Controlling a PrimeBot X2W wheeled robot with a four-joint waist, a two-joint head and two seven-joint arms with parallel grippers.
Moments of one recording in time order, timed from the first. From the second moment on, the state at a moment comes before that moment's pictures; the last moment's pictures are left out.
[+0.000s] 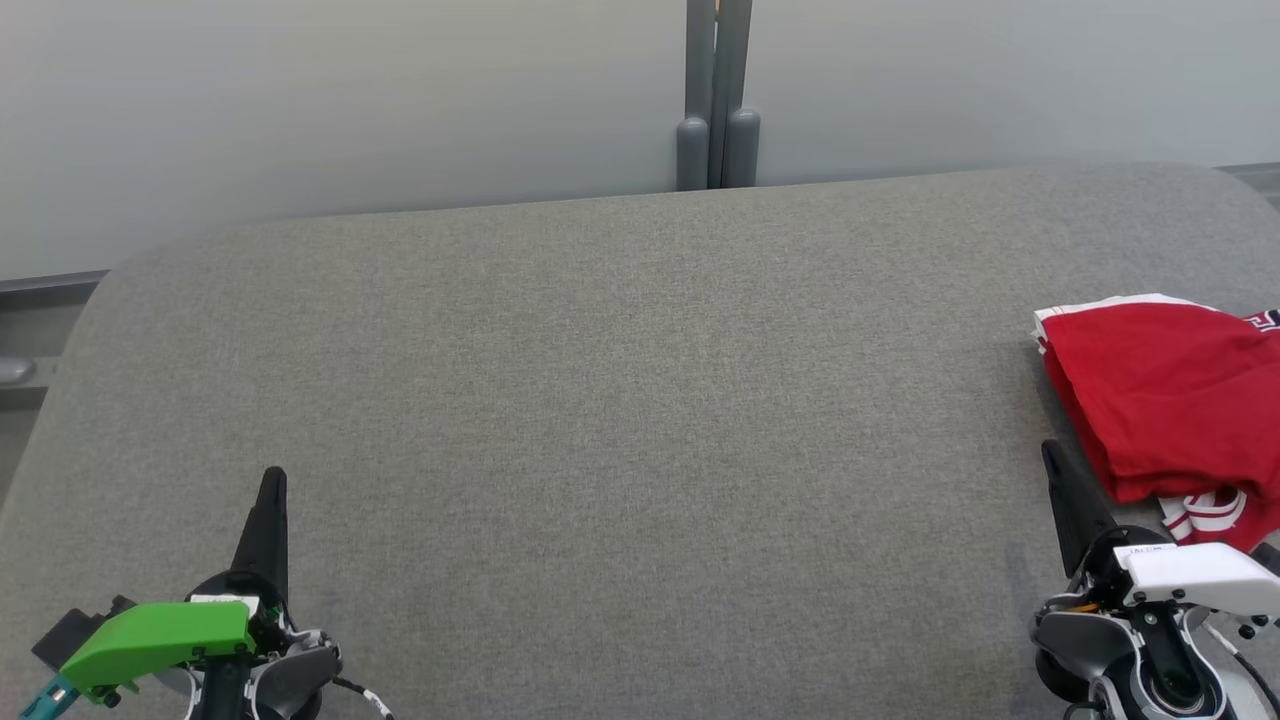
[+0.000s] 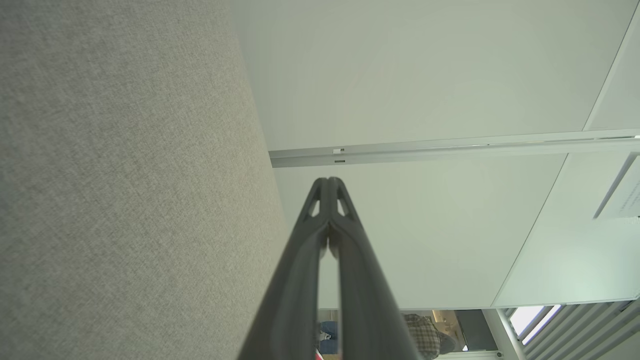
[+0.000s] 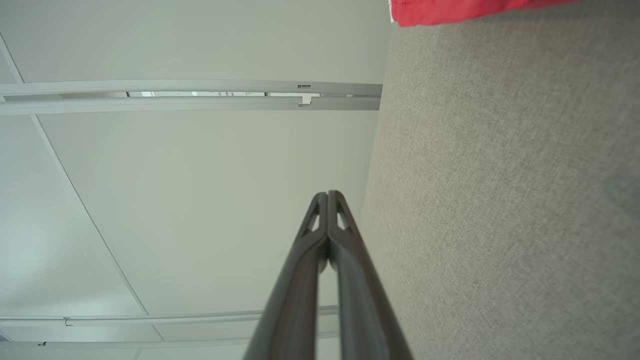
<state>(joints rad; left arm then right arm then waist) -0.08 0.06 0.08 0.24 -1.58 -0.13 0.09 -0.09 -0.05 -0.13 0.24 1.57 0.13 0.12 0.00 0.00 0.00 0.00</state>
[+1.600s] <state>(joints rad) -0.09 0.05 0.09 0.23 -1.62 -0.13 0.10 -0.09 -0.05 -0.13 0.23 1.61 0.13 0.13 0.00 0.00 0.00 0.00</state>
